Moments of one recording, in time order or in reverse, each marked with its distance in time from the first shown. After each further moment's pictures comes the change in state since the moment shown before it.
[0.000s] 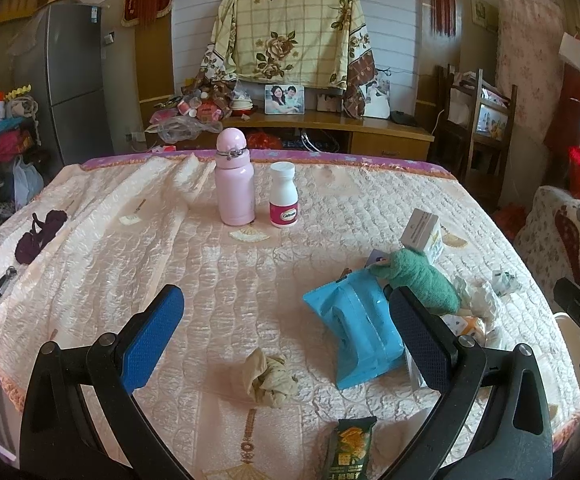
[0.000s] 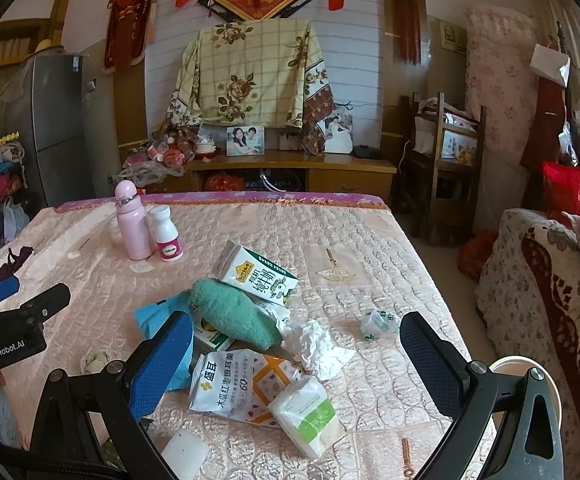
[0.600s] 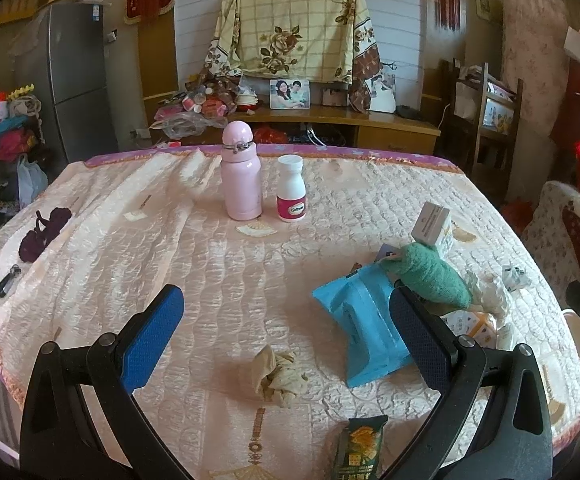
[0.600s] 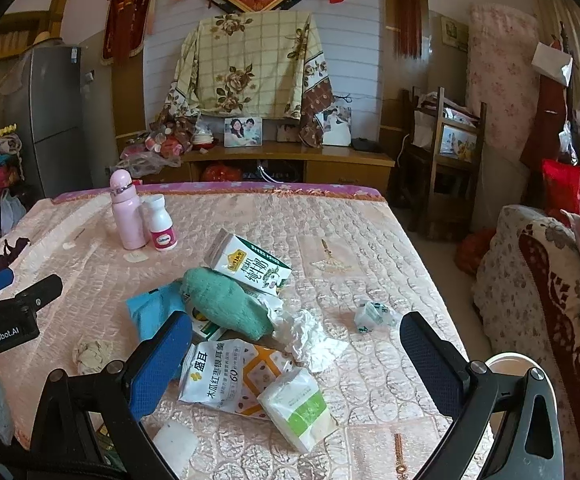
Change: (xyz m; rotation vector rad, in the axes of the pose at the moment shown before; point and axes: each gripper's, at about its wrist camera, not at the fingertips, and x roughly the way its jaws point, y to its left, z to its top) left arm 0.008 0.007 -0.004 0.013 0.019 0.026; right arm 0.005 -0.005 -0.004 -0.006 0.009 -0.010
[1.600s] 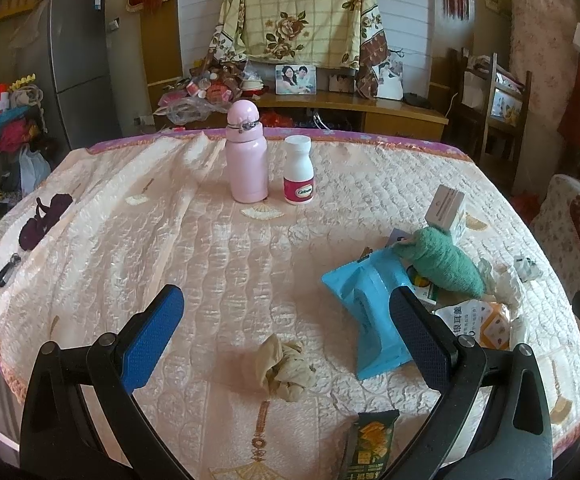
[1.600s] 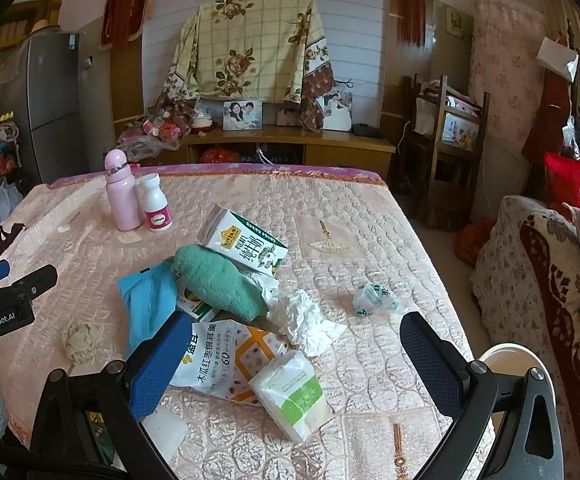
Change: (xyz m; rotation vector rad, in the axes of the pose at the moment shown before) left arm 0.020 -0.002 -0.009 -0.005 0.050 0.025; right arm 0.012 -0.001 -0.010 -0.009 0.041 0.000
